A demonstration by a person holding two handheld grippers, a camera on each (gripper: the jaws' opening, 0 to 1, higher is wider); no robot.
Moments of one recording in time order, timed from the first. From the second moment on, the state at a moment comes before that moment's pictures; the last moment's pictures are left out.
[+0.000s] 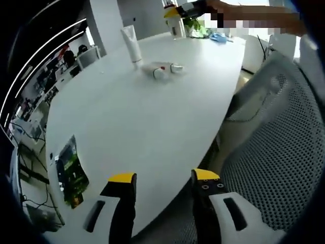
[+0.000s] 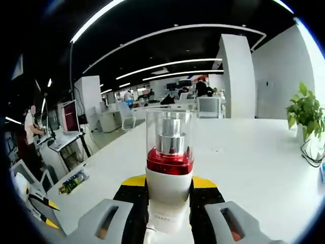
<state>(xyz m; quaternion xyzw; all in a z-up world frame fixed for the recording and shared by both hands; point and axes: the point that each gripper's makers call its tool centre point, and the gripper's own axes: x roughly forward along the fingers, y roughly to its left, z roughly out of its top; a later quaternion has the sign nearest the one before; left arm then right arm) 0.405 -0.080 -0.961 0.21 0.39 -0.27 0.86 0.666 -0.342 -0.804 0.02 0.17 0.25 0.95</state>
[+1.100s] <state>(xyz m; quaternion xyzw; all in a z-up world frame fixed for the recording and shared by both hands) 0.405 -0.082 -0.962 0.20 0.39 -0.28 0.85 0.751 -0.321 -0.873 -0.04 0.19 0.25 0.95</state>
